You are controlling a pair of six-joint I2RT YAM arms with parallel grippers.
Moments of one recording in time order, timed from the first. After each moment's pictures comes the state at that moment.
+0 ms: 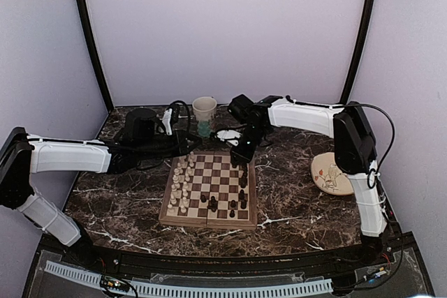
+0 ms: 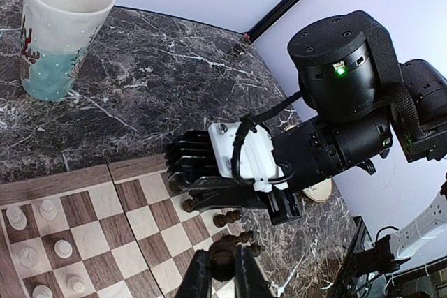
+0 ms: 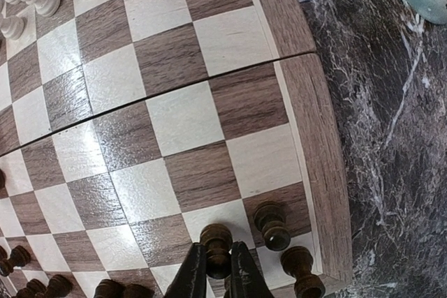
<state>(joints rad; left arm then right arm) -0.69 1.46 0.81 0.28 0.23 -0.65 0.77 2.24 1.90 -0.91 -0.20 -0.46</state>
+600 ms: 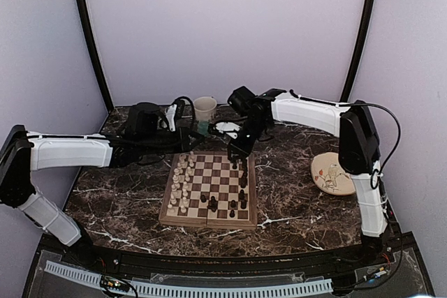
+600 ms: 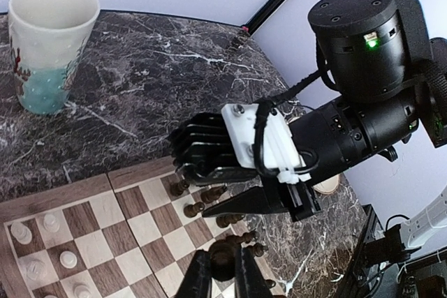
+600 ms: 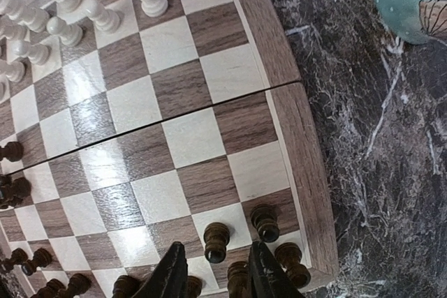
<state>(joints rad) -0.69 1.47 0.86 0.22 0.23 -0.59 0.77 2.22 1.94 -0.93 -0.22 -0.44</state>
